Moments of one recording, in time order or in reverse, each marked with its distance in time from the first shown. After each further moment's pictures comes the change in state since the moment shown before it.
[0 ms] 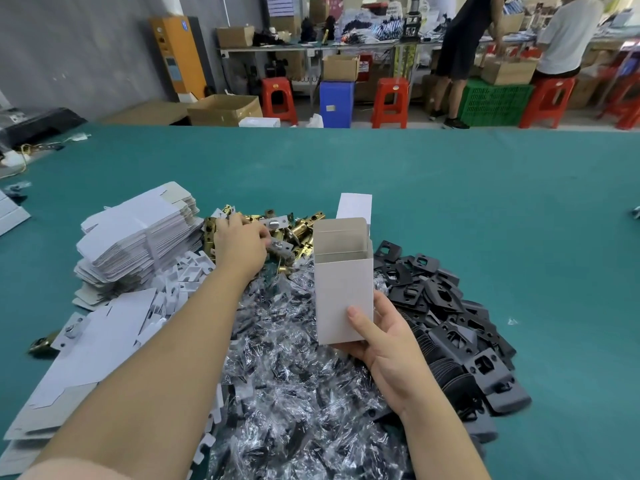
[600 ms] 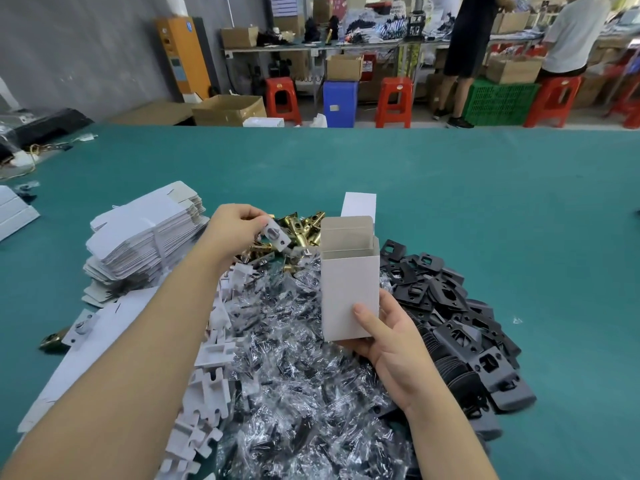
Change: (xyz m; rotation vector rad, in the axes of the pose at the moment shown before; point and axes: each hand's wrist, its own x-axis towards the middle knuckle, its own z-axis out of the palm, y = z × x) left_hand -0.015 0.002 -0.062 -0.692 -0.128 -0.072; right_hand 0.001 -0.001 -0.001 0.004 -0.005 -0.010
